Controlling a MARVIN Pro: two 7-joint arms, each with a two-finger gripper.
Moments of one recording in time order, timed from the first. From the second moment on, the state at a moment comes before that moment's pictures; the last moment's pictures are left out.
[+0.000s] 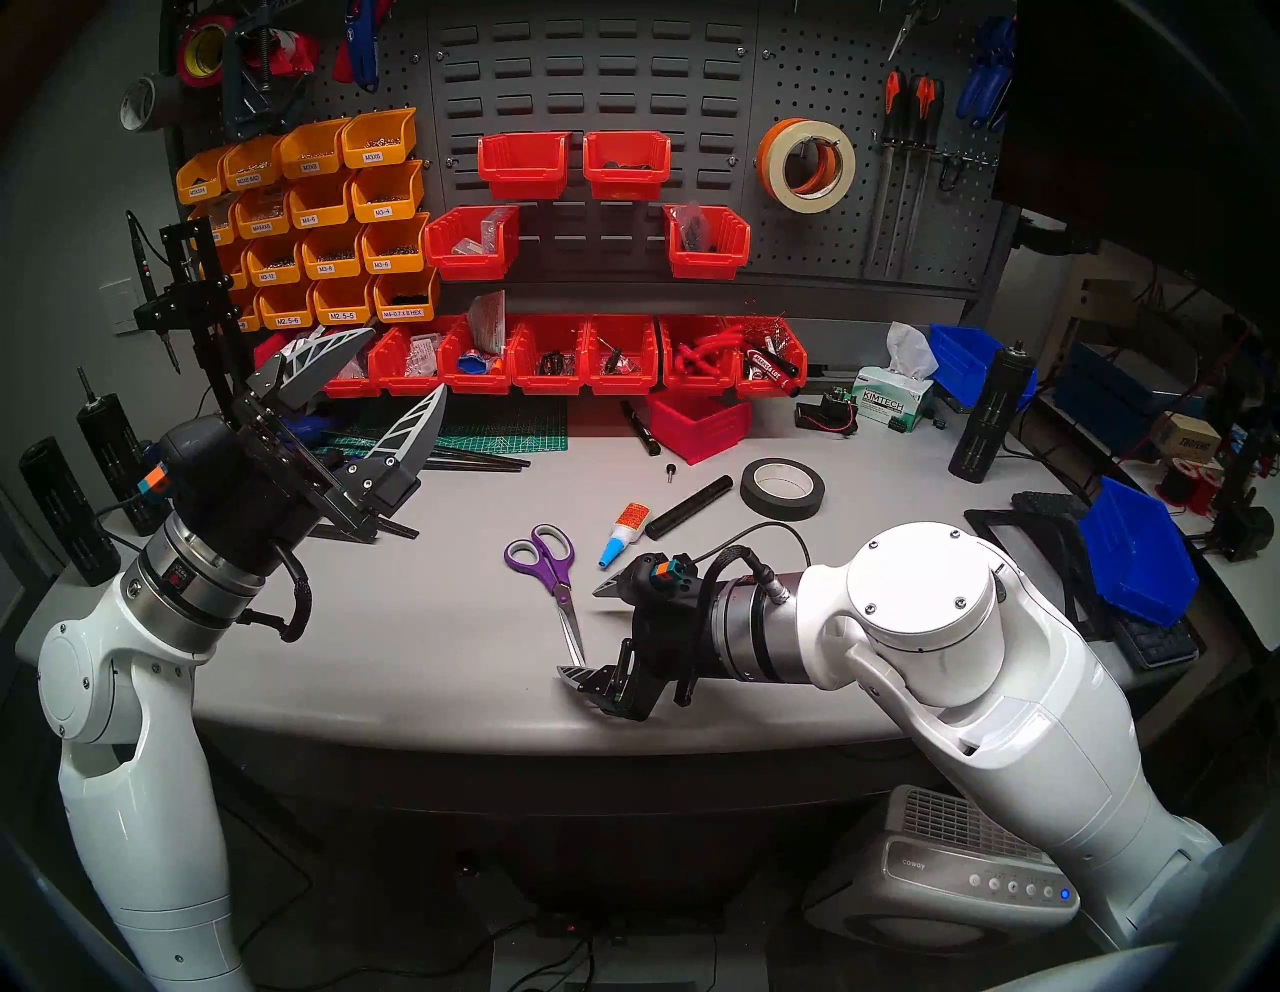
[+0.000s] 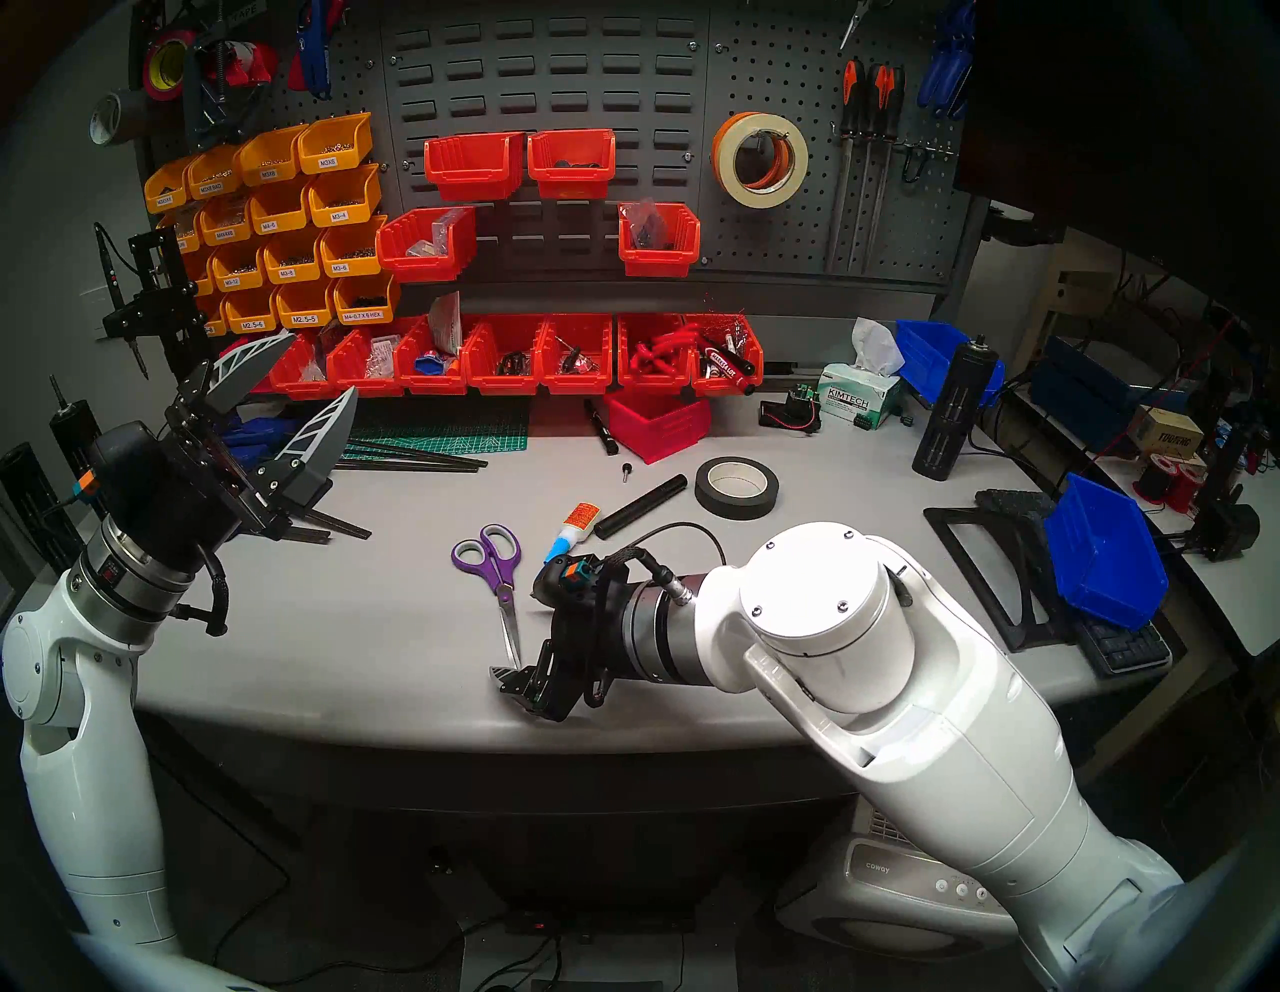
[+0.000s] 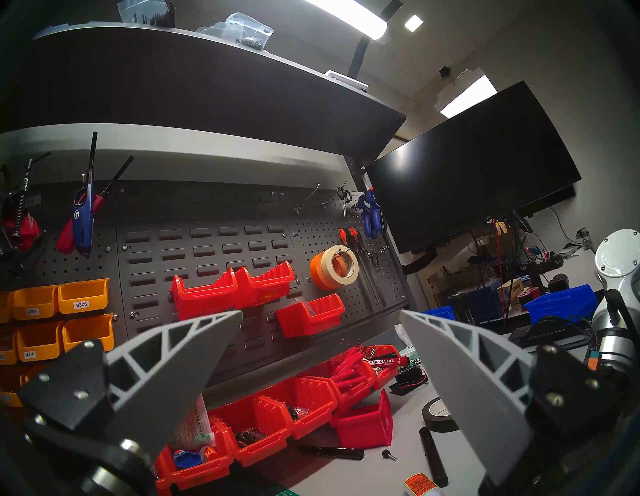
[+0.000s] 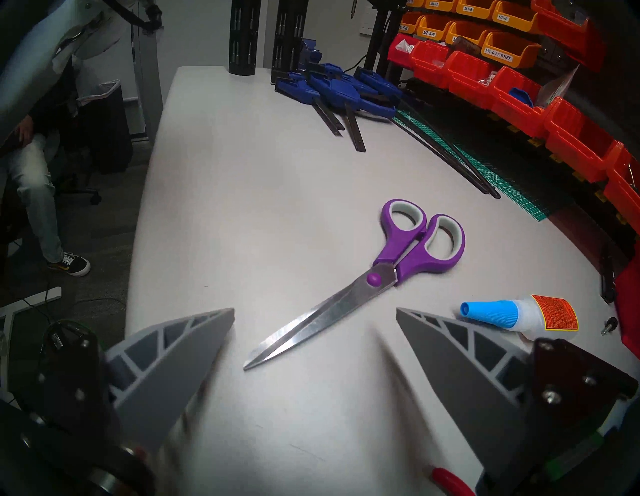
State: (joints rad) left arm 1.84 -1.45 -2.17 -2.23 -0.53 -0.04 -1.02; right arm -1.41 -0.95 1.05 -2.28 0.13 0.85 0.69
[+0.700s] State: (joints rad) left arm 1.84 -1.44 -2.18 -2.23 -0.53 -0.04 -1.02; right arm -1.38 -0.93 1.06 -2.26 0.09 0.87 0.72
